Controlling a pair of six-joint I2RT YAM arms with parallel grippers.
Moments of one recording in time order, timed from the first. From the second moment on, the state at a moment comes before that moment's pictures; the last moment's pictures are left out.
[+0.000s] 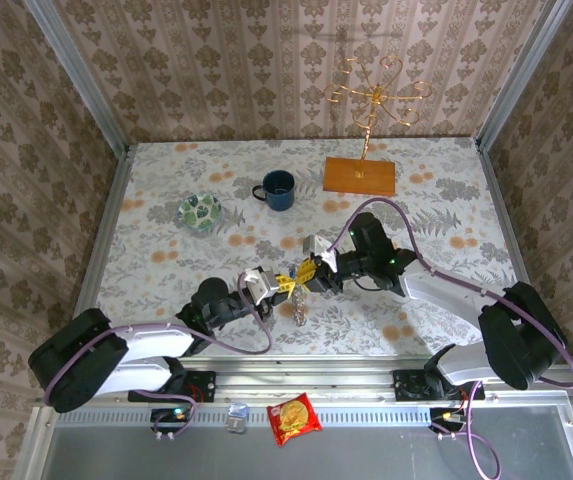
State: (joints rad) left arm -0.89 1.21 0.16 0.97 0.33 0.10; right arm 0.58 1.37 0.74 0.00 -0.82 -0.39
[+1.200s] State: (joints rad) left arm -0.84 1.03 0.24 0.56 0.37 0.20; right arm 0.70 1.50 1.13 -0.61 -0.64 -0.81
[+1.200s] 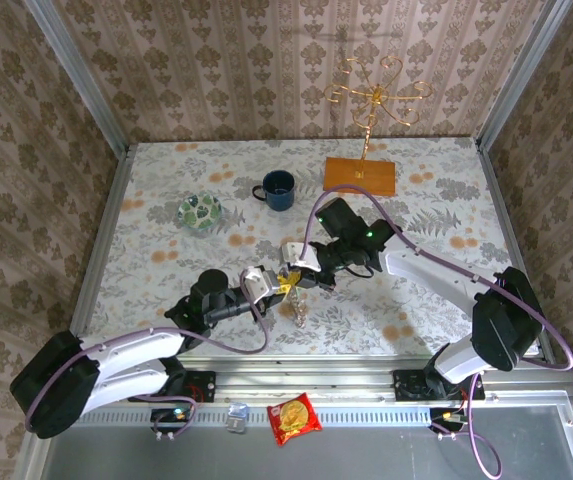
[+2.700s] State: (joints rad) left arm -0.80 1.13 0.22 0.80 0.49 0.09; right arm 0.60 1.38 0.88 -0.24 -0.81 -0.54
